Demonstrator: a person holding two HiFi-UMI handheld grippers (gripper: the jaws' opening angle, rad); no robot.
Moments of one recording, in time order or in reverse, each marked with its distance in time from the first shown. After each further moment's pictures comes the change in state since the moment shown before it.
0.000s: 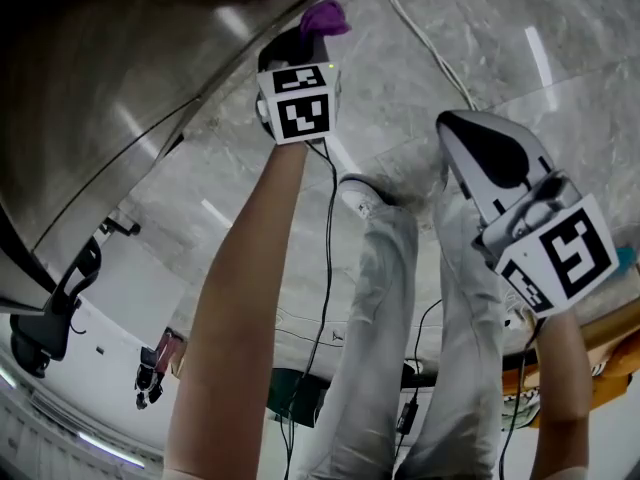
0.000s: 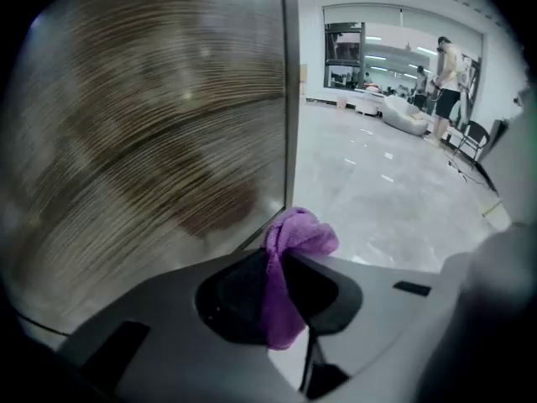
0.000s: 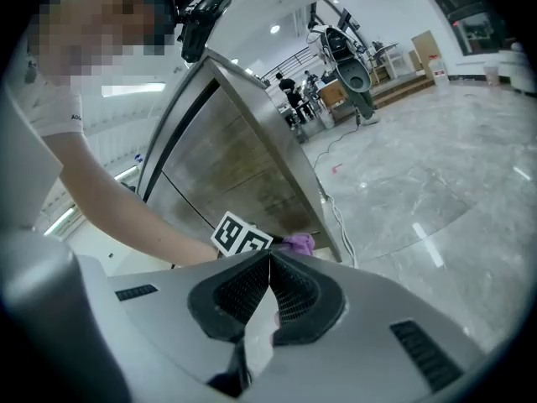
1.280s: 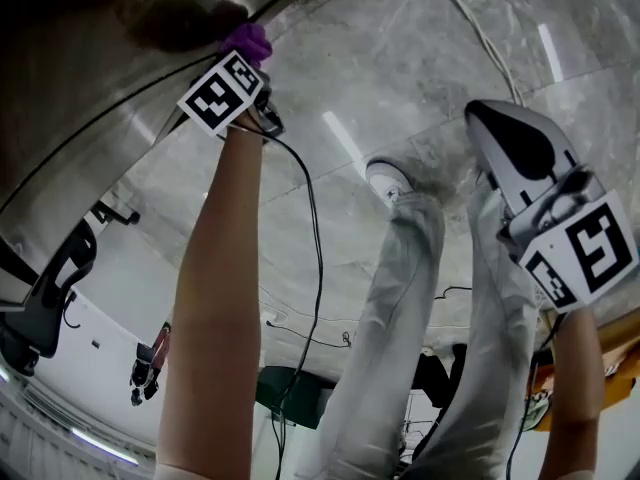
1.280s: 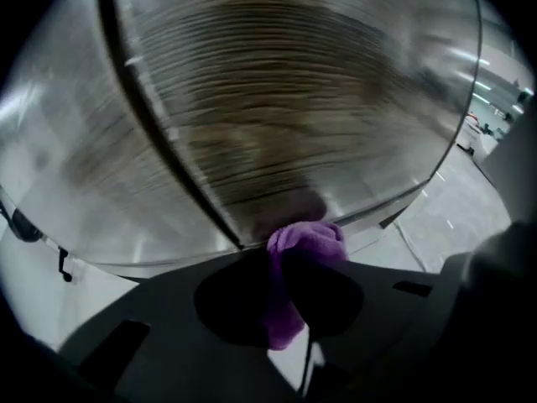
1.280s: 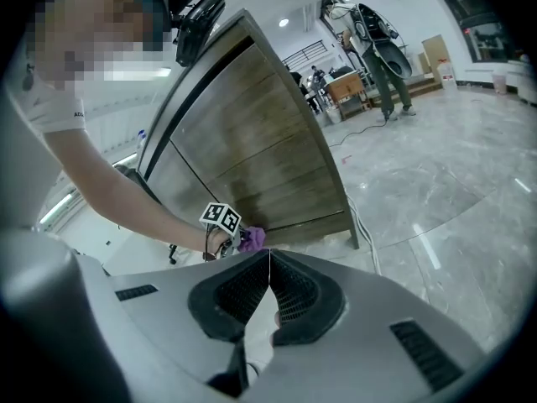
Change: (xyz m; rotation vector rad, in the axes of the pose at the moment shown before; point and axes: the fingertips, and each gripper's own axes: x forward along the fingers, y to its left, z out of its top) left arm -0.046 0.201 -0.158 -0.477 0.117 0.297; right arm 0.047 0.053 -0.057 -0.050 0.038 -0.019
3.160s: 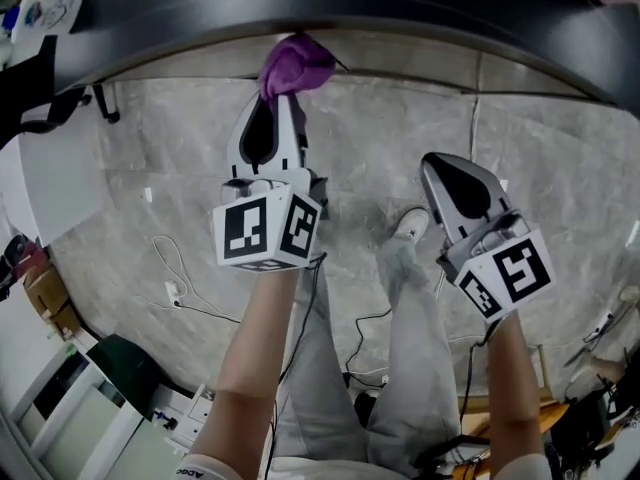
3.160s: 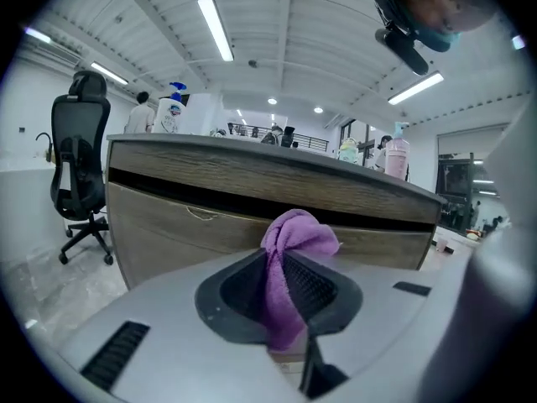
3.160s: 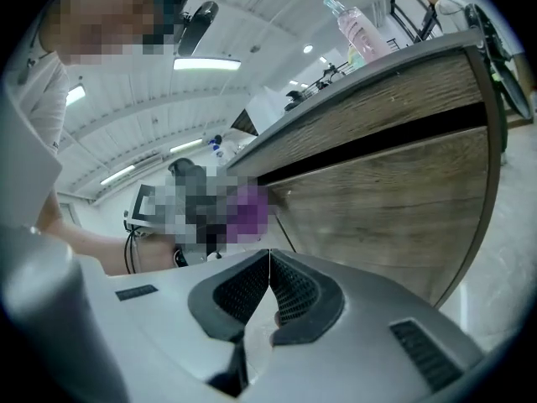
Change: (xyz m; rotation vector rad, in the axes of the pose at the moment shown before) left arm -0.406 0.094 0.143 -0.368 -0.738 0.018; right arm 0.022 0.227 0.185 -0.315 0.024 0.328
